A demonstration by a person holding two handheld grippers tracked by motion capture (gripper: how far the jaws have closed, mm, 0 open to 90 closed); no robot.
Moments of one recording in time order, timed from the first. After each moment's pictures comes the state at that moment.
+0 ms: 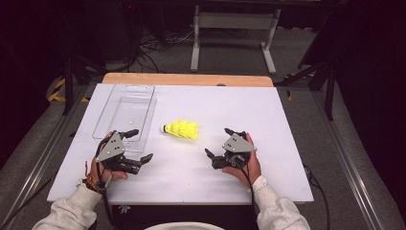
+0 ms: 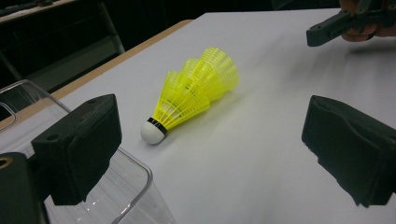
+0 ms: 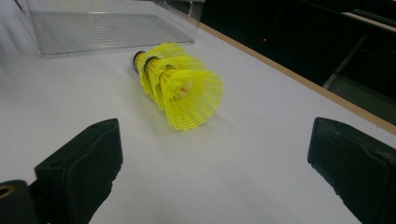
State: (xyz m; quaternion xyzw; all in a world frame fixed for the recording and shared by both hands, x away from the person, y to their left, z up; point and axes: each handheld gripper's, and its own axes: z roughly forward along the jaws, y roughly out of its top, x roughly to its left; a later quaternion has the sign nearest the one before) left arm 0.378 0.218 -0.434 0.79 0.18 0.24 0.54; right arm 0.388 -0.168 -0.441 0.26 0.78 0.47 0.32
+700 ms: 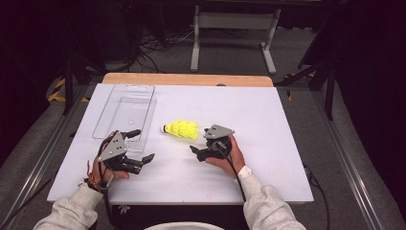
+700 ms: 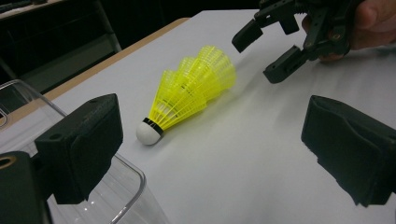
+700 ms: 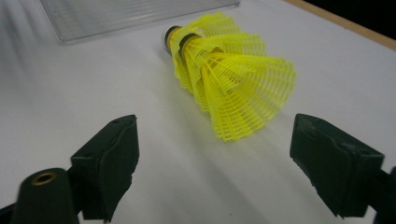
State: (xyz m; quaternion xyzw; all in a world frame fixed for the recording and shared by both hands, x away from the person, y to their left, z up) left arm 0.379 0.214 -0.435 0.79 0.18 0.24 0.53; right arm 0.427 -0.122 -0.451 0.27 0.83 0.44 0.22
